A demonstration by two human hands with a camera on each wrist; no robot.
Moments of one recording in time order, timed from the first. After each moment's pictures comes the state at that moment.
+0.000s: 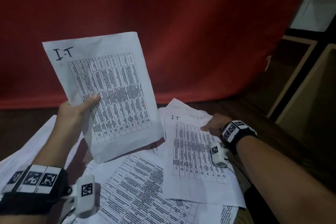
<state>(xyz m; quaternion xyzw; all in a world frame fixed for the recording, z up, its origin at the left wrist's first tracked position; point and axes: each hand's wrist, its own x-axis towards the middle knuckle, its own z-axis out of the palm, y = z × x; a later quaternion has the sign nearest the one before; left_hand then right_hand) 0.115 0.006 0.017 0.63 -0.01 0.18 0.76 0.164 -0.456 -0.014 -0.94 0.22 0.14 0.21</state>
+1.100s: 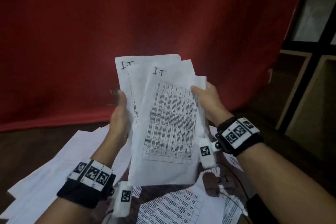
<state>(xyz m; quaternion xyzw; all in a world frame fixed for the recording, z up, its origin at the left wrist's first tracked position) 0.076 -0.089 0.076 0.58 -0.05 0.11 0.81 0.111 -0.342 0.123 -0.71 0.00 -0.22 0.67</state>
